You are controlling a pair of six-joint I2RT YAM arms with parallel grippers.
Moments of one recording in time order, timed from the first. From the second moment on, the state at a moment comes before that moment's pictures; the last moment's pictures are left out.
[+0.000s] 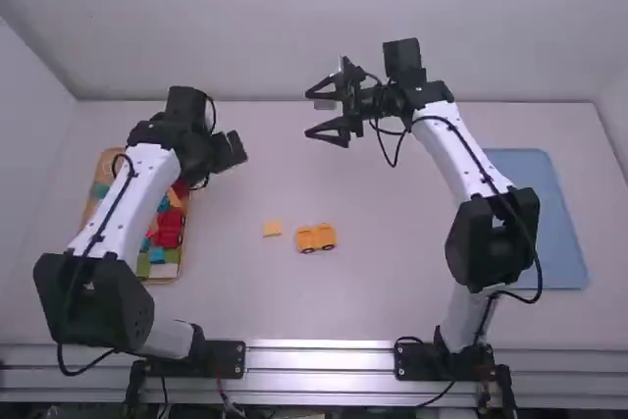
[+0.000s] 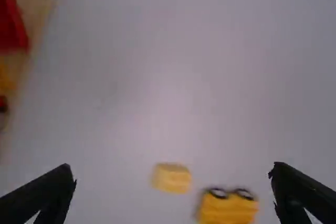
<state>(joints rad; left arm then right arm) -0.02 1.54 1.35 -0.93 0.07 -0.42 0.27 1.94 1.76 -0.58 -1.30 -0.68</state>
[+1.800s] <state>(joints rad) 0.21 1.72 0.56 0.13 1.11 1.06 0.19 1.92 1.06 -0.68 -1.22 -1.60</state>
